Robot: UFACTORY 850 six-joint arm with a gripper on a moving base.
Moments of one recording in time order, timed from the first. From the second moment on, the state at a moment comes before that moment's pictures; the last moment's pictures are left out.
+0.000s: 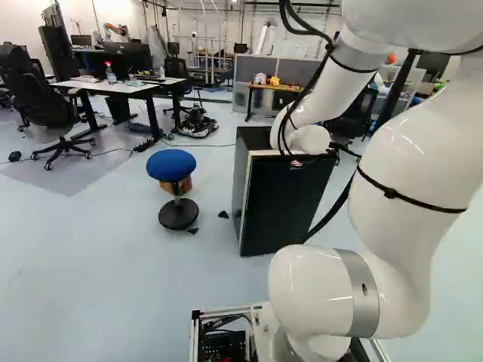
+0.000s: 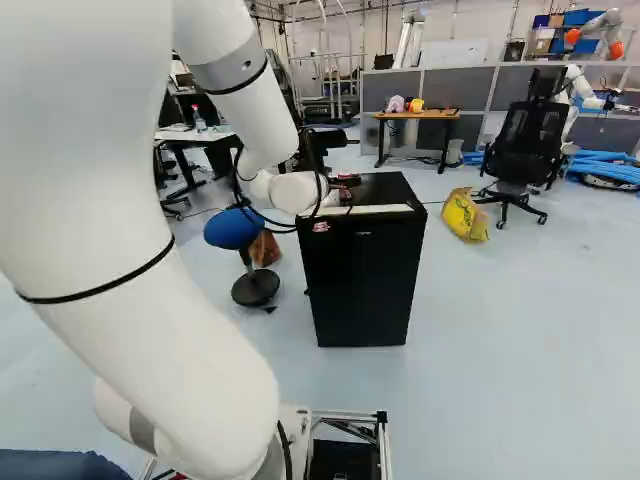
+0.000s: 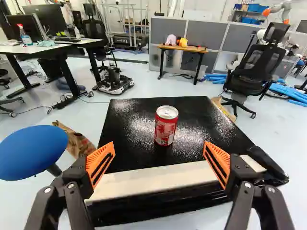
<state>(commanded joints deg) -12.3 -5.0 -35.8 -6.4 42.9 0.0</state>
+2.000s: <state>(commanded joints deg) -12.9 -29.3 -52.9 -2.6 55.0 0.0</state>
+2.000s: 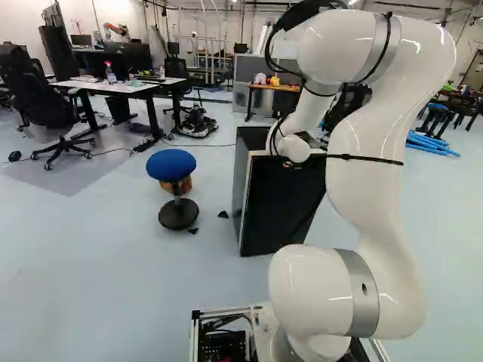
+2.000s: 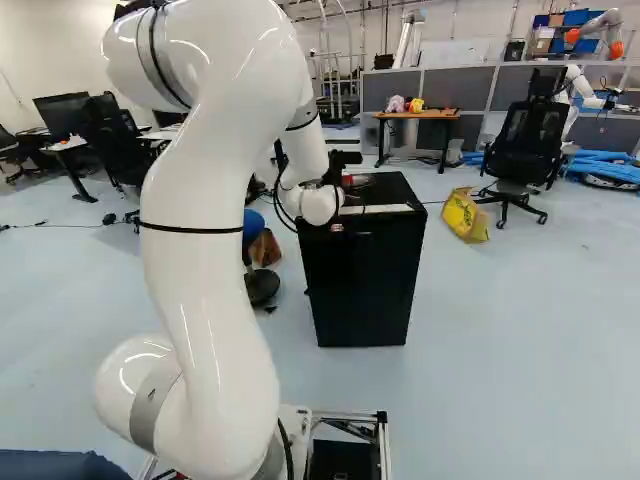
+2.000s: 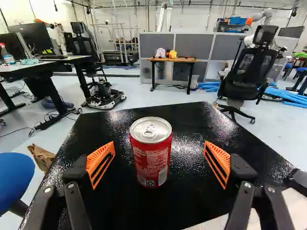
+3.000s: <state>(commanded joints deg) -12.9 -28.2 -53.0 -2.6 55.0 0.0</state>
